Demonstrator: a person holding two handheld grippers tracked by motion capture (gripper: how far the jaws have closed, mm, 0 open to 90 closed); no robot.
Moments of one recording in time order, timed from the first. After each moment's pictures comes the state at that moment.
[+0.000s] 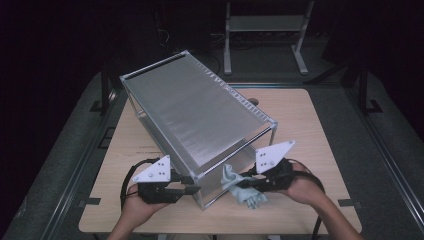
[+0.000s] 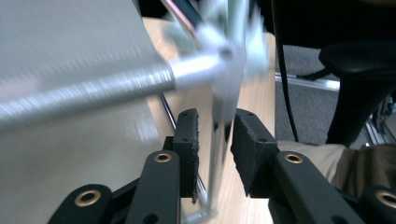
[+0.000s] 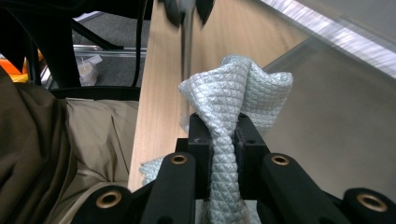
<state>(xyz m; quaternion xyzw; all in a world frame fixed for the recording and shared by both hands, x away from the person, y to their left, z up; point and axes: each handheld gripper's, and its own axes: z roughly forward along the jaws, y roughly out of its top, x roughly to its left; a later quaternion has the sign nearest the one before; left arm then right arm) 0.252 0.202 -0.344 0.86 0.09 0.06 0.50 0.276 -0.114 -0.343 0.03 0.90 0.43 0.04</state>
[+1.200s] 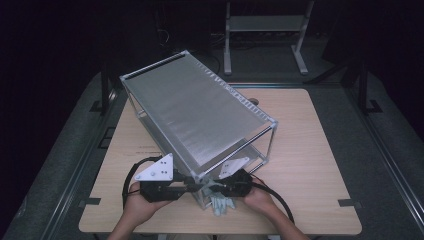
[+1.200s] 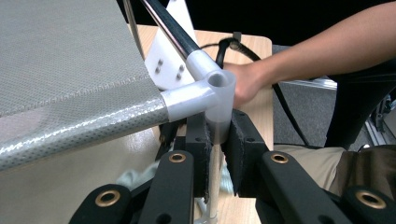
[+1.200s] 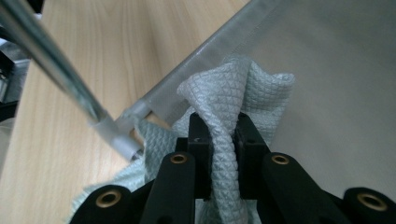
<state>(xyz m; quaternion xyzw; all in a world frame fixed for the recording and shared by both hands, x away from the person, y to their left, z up) 0.252 0.198 -0.341 0.86 0.08 0.06 0.50 0.307 -0.043 -0.461 0.15 0.90 0.41 0.04</state>
